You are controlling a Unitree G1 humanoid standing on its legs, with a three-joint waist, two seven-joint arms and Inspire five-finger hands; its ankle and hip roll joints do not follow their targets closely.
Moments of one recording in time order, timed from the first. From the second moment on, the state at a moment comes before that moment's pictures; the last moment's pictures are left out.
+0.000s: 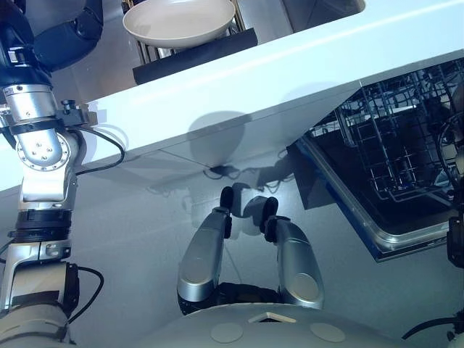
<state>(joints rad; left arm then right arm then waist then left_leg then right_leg) -0.43 0.72 0.12 0.14 -0.25 -0.47 0.32 -0.81 -0.92 0.09 1.04 -0.35 0.39 -0.40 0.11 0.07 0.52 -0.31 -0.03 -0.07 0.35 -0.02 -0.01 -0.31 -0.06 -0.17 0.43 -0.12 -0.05</state>
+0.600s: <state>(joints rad) -0.28 0.69 0.13 0.13 -0.26 -0.48 0.31 -0.62 -0.86 0.00 0.96 -0.34 0.31 -0.36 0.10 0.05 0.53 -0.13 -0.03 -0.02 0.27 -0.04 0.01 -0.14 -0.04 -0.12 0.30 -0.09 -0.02</state>
